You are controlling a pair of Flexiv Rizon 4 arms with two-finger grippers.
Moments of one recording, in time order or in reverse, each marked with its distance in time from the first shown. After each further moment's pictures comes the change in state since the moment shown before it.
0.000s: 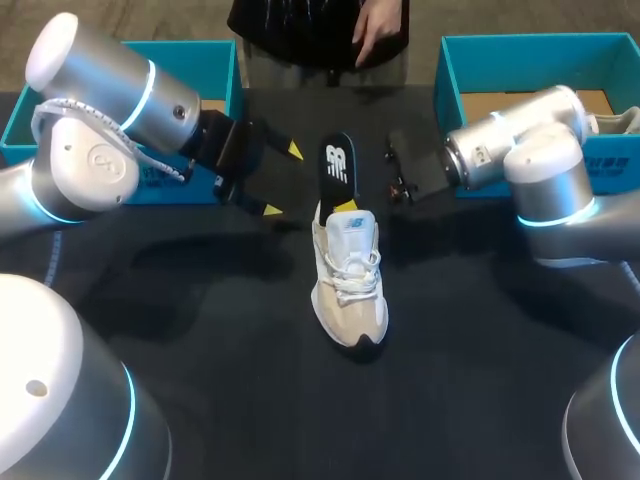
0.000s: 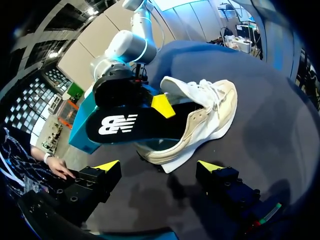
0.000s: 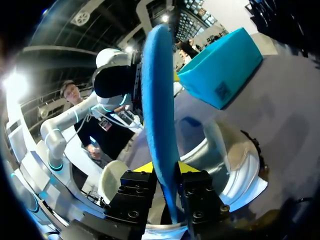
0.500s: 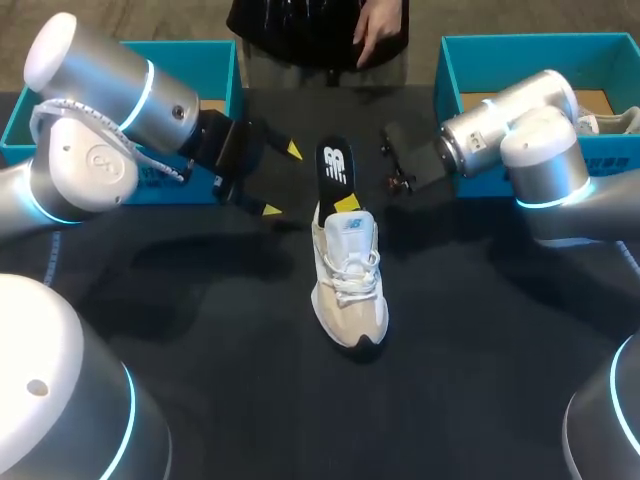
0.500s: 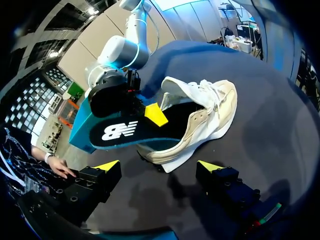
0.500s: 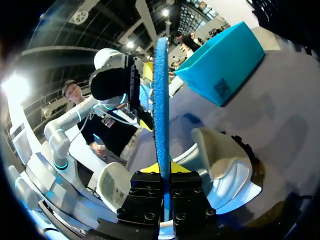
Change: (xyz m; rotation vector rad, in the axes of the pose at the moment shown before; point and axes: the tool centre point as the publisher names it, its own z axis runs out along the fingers) left arm 0.001 0.001 -0.002 -0.004 -0.003 -0.005; right arm -0.012 0.002 -0.003 0.067 0.055 0.031
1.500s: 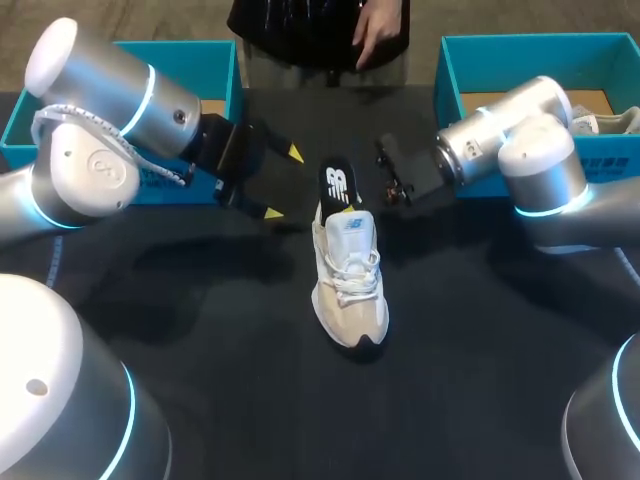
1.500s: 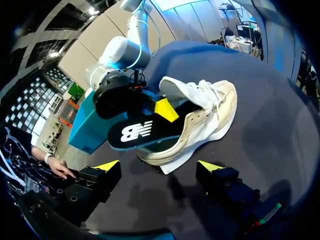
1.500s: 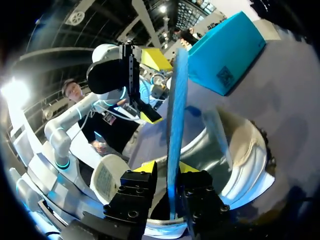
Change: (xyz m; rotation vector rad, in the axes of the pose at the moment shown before) left arm 0.004 -0.002 0.003 0.002 -0.004 -0.002; right arm 0.008 -0.013 0.009 0.032 0.003 0.016
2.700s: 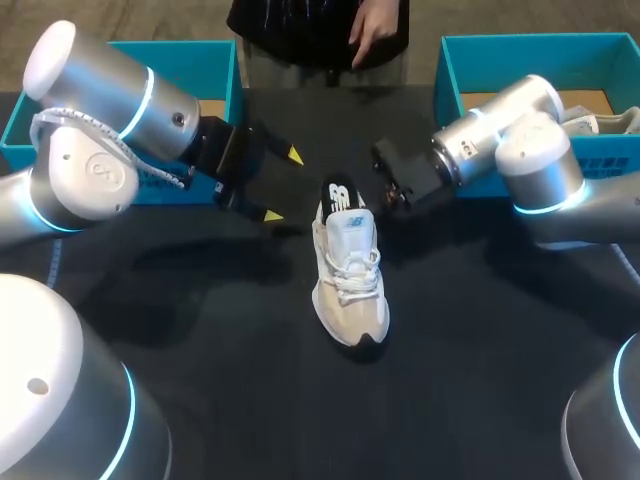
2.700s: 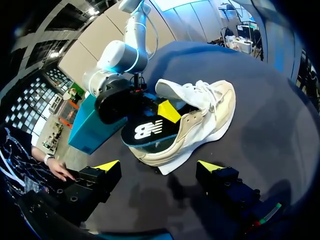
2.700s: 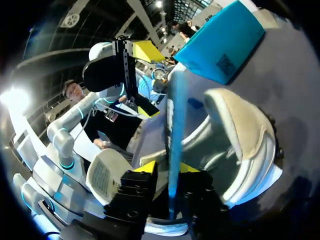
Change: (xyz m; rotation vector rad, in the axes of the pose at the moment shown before) left arm 0.004 -0.003 0.000 0.002 0.000 0.002; right arm 0.001 -0.011 0.004 0.055 0.032 0.047
